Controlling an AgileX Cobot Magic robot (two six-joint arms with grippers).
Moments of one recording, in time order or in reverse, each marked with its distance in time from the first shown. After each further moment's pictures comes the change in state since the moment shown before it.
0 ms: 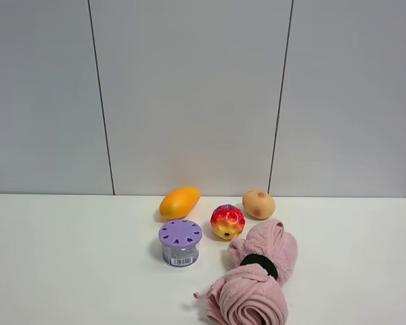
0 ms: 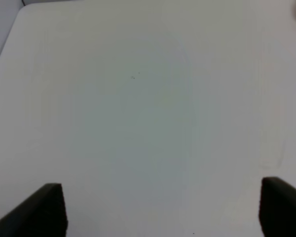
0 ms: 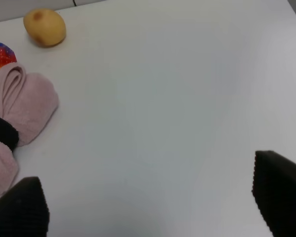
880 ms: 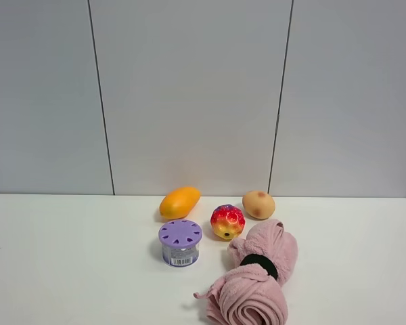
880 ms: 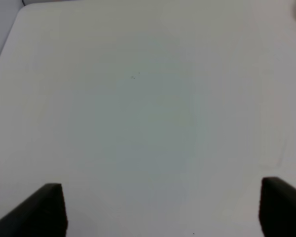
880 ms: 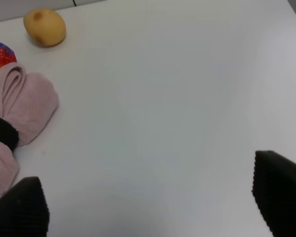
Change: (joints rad) left arm 0.000 0.000 0.000 0.000 0.000 0.000; right arm 0.000 0.000 0.000 0.000 0.000 0.000
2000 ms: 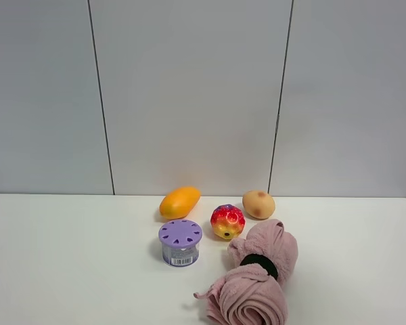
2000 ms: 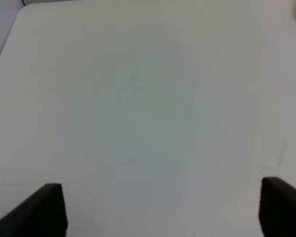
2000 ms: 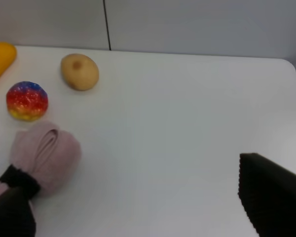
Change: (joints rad) left arm 0.000 0.000 0.000 0.000 0.000 0.000; right arm 0.000 0.753 -0.557 0.106 -0.070 -0.280
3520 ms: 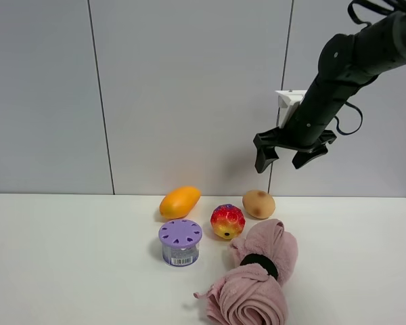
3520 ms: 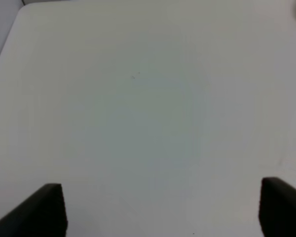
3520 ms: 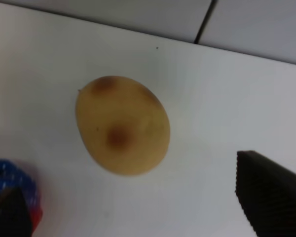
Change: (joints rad) left arm 0.000 0.000 0.000 0.000 0.000 0.000; right arm 0.113 1.324 -0.604 0.110 -0.339 -0.072
